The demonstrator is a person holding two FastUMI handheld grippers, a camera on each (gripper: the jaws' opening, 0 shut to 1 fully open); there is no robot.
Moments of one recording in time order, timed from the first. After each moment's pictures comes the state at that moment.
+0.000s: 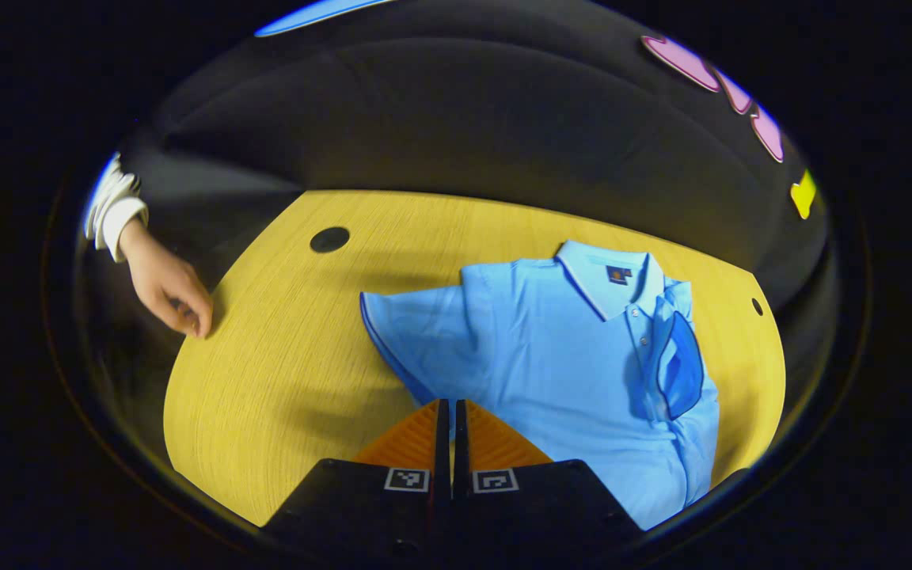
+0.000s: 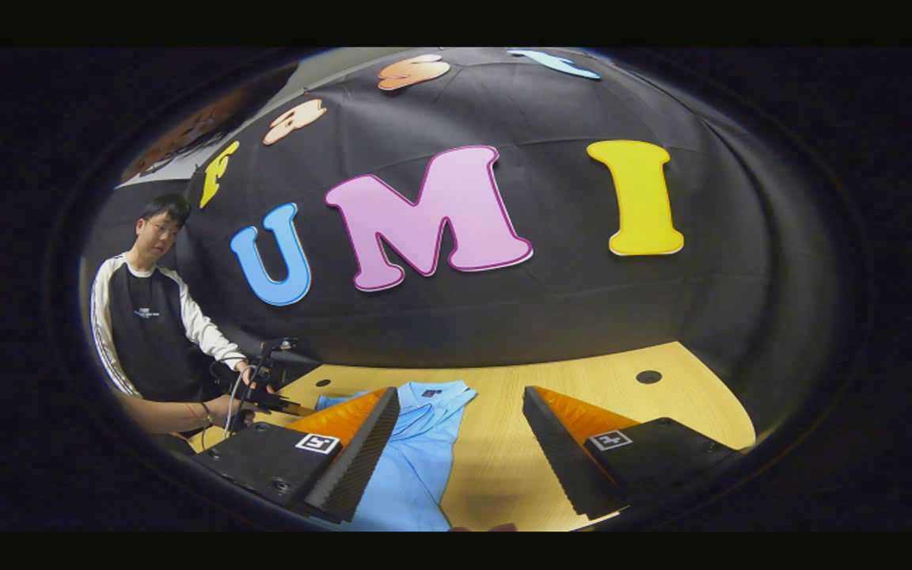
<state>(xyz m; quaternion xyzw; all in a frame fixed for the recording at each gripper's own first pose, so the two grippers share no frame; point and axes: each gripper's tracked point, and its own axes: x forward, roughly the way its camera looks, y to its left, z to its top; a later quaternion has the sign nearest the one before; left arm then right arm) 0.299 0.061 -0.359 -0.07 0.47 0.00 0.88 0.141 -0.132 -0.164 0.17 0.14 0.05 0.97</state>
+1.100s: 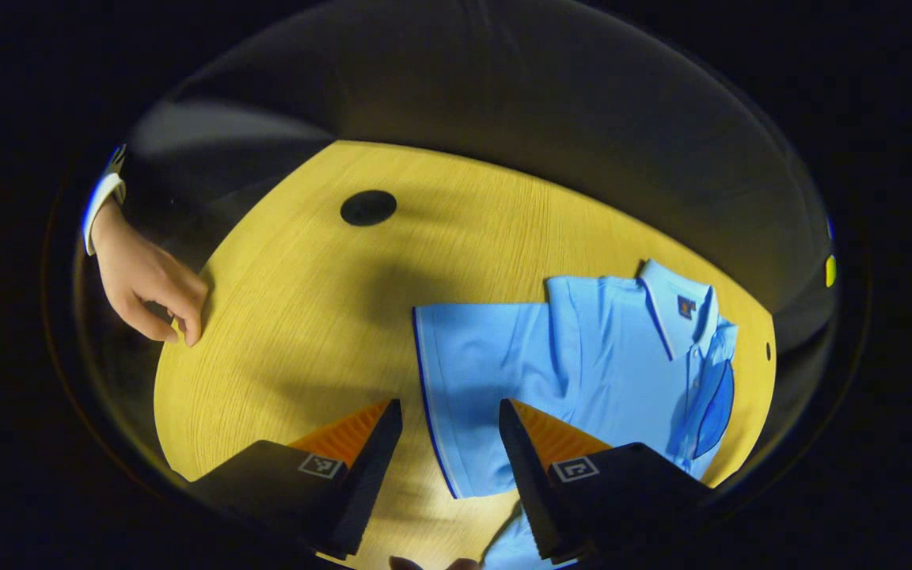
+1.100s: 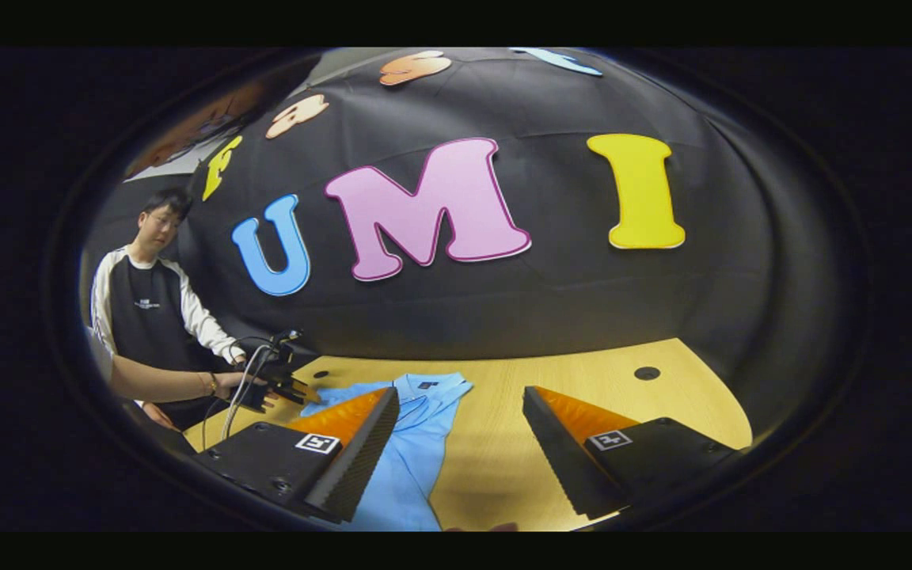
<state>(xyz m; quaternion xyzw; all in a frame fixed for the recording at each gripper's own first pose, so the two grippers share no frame) 0.334 0.135 -0.417 -0.11 0.55 0.05 0.82 0.141 -0.139 -0.178 0.17 0.15 0.06 0.97</state>
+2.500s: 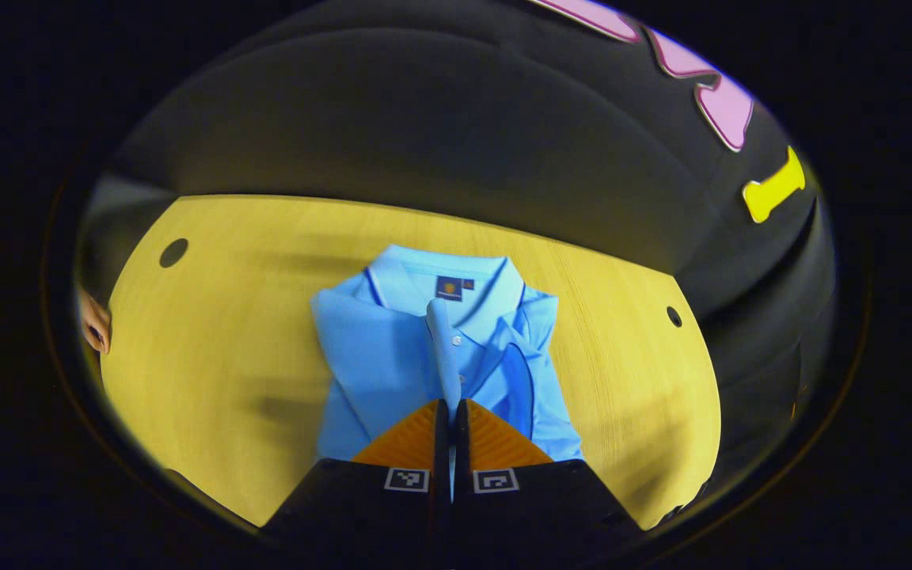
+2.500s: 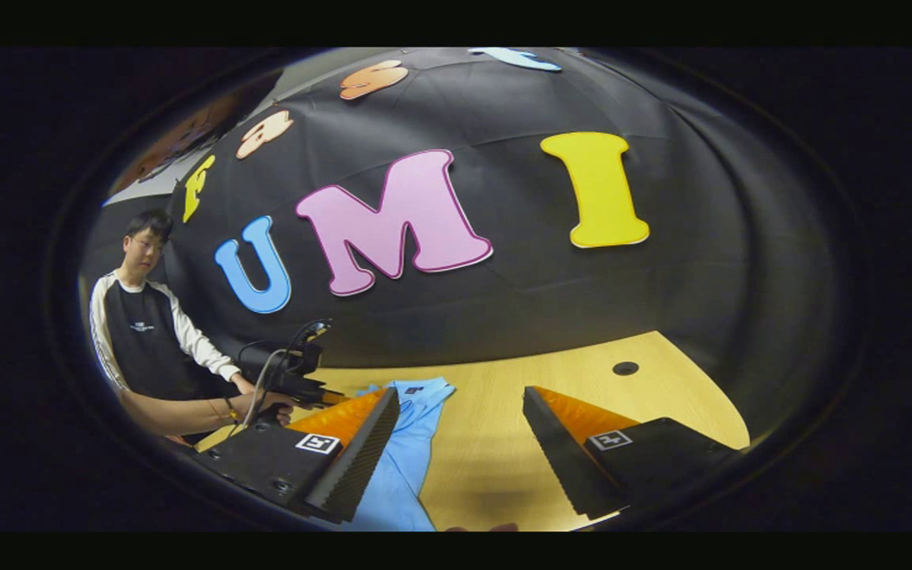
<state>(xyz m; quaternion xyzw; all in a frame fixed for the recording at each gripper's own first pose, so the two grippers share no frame) 0.338 -0.119 -0.357 -0.13 0.50 -0.12 0.85 0.120 -0.183 -0.174 0.20 0.15 0.03 0.97</state>
